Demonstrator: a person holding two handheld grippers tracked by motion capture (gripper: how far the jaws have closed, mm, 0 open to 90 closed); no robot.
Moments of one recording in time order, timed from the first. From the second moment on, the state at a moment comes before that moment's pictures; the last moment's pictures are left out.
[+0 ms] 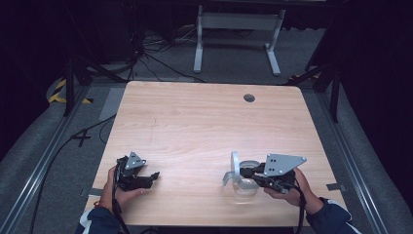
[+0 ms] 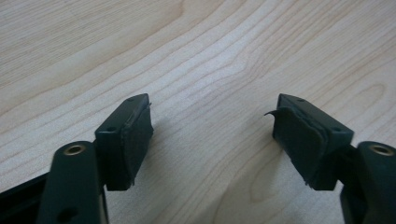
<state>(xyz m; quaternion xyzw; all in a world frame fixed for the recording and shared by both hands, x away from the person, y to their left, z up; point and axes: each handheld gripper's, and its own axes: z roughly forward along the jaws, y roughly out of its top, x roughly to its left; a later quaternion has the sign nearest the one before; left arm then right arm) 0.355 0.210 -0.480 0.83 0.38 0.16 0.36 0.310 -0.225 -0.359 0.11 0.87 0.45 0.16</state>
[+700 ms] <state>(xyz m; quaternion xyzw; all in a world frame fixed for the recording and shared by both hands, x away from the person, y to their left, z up) 0.358 0.207 -0.481 0.83 0.39 0.15 0.36 0.318 -0.251 -0.354 0.12 0.87 0.44 0.18</state>
